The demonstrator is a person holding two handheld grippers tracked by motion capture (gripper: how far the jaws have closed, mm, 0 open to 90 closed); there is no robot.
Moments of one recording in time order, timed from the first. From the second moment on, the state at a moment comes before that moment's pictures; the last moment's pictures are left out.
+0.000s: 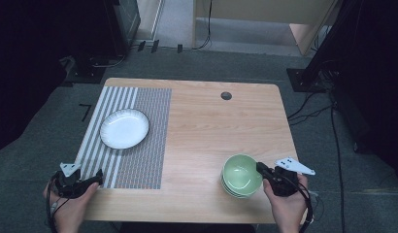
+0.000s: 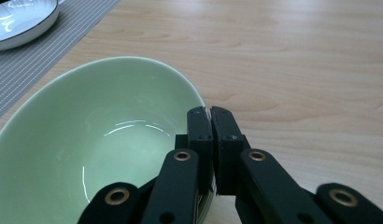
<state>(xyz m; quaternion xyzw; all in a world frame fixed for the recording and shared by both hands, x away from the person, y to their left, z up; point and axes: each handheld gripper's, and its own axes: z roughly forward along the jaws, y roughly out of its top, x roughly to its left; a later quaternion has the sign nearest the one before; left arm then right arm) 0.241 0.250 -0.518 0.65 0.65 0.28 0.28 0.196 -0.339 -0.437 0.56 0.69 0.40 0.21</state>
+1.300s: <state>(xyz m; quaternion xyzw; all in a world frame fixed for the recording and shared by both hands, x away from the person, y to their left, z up) 0.241 0.249 -0.517 0.64 0.66 0.29 0.29 0.198 -0.319 -0.431 0.56 0.72 0.33 0.26</state>
